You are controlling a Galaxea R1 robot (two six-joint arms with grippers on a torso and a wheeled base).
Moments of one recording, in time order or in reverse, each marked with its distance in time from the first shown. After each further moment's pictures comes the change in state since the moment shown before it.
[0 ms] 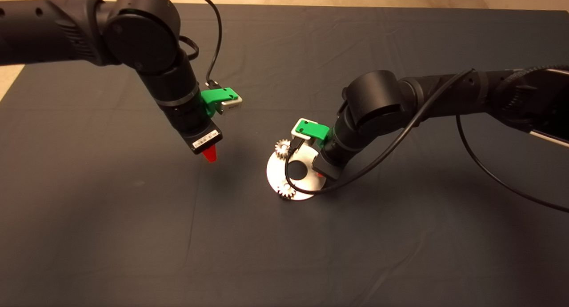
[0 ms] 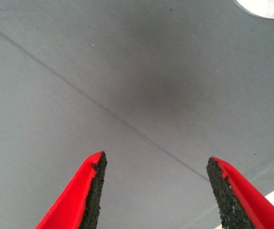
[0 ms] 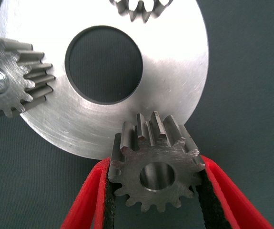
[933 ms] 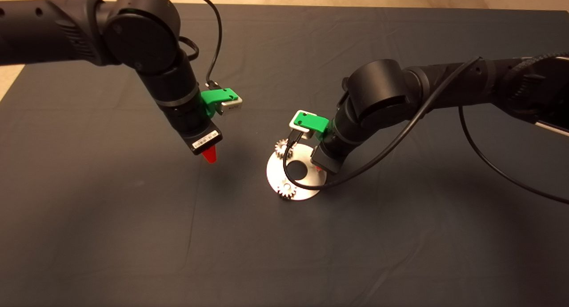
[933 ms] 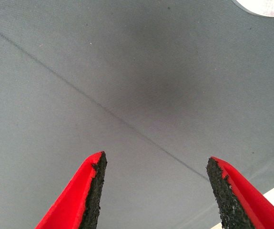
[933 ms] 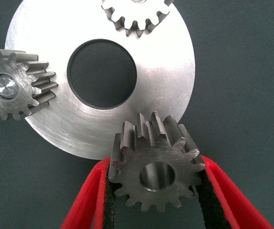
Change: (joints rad) left arm 0.000 0.000 0.000 -0.008 0.000 0.000; right arm 0.030 0.003 0.014 0.001 0.002 0.000
